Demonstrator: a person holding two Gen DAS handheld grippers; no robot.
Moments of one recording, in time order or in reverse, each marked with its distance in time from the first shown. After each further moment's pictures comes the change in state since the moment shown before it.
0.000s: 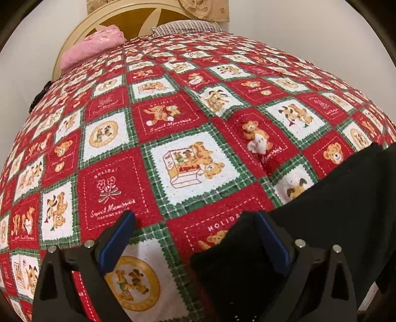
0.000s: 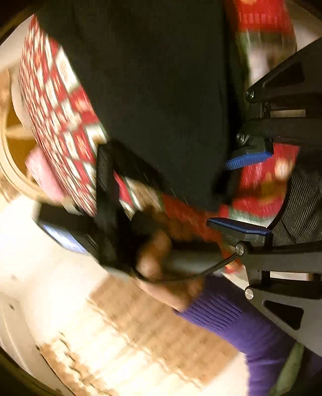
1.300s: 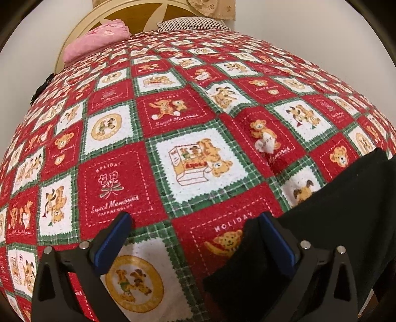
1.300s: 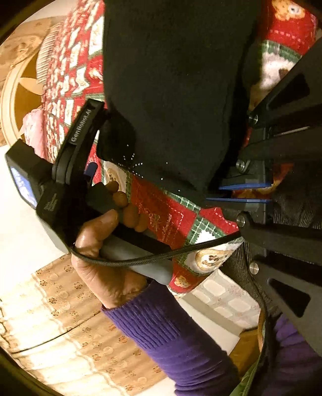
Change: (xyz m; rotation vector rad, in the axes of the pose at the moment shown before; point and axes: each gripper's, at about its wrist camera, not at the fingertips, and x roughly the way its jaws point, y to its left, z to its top) left arm 0.005 0.008 -0.001 -0.035 0.013 -0.005; right arm 0.003 0.004 -0.002 -0.285 0.090 -0.148
